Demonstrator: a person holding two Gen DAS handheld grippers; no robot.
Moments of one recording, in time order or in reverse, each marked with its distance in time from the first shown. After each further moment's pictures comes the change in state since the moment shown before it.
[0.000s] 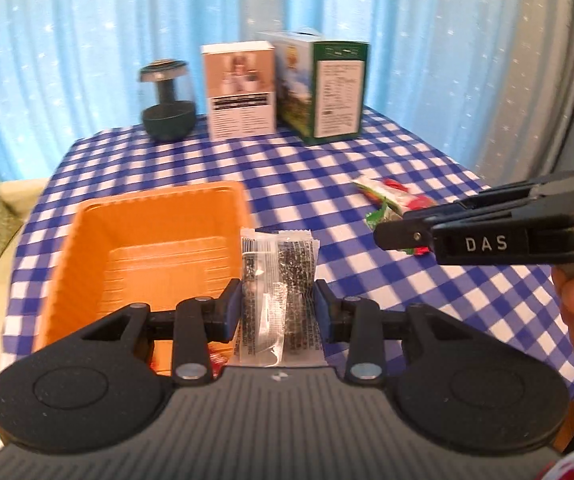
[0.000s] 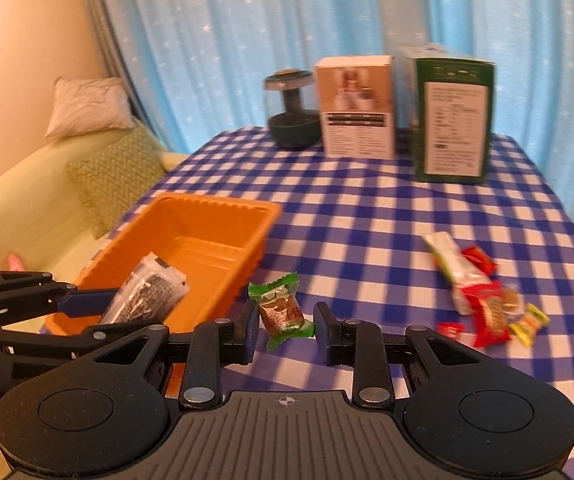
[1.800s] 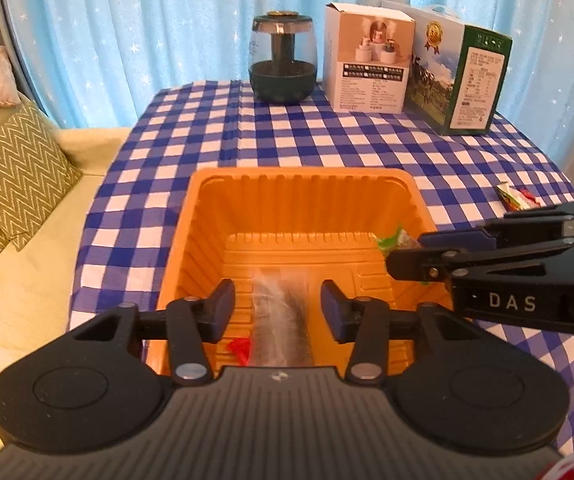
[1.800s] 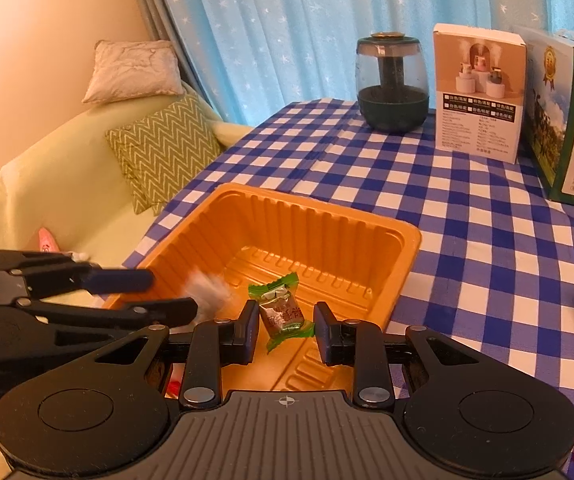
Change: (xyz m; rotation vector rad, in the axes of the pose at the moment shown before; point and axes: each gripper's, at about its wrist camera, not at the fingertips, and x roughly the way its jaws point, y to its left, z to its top) left arm 0.060 0.115 0.016 -0.138 0.103 0.176; right arm 0.127 0.062 0.039 -0.069 0.087 0.136
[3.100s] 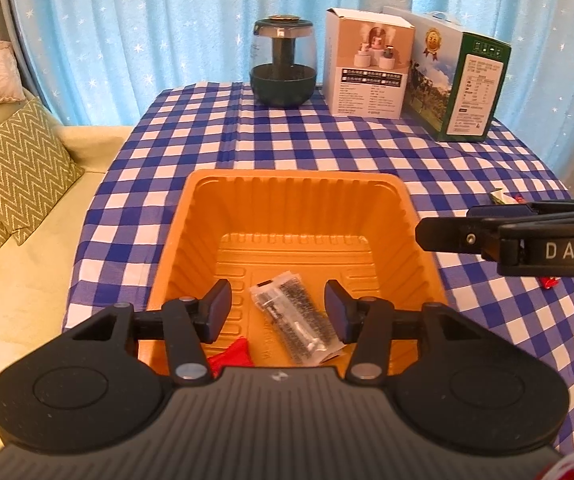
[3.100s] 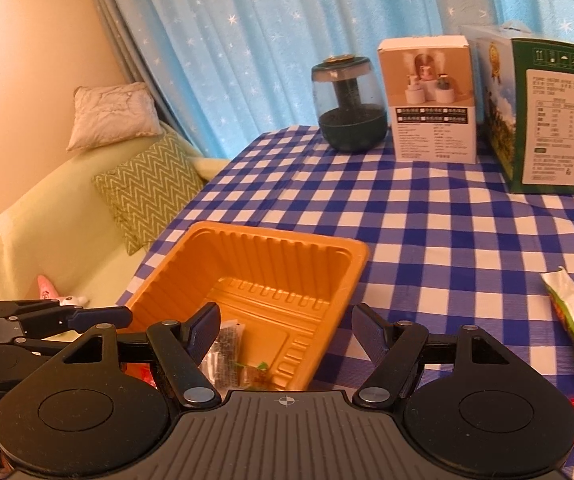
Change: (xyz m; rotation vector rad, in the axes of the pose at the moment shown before) left arm -0.007 -0.010 0.001 -0.017 -0.003 -0.006; right arm -0.034 -0.030 0.003 0.111 -0.088 -0.012
